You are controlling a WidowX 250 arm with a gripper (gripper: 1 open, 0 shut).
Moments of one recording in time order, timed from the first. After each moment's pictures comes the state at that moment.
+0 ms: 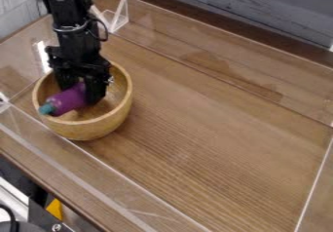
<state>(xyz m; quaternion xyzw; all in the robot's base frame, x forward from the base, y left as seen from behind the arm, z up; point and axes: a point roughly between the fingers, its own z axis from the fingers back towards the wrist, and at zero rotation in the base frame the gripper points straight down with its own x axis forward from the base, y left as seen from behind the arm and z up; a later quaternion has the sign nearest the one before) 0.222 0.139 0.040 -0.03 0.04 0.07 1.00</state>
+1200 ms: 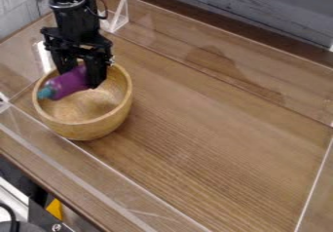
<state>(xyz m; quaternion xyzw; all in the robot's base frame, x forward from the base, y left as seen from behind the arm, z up) 0.229 0.125 0.073 -0.03 0.03 0.08 1.00</state>
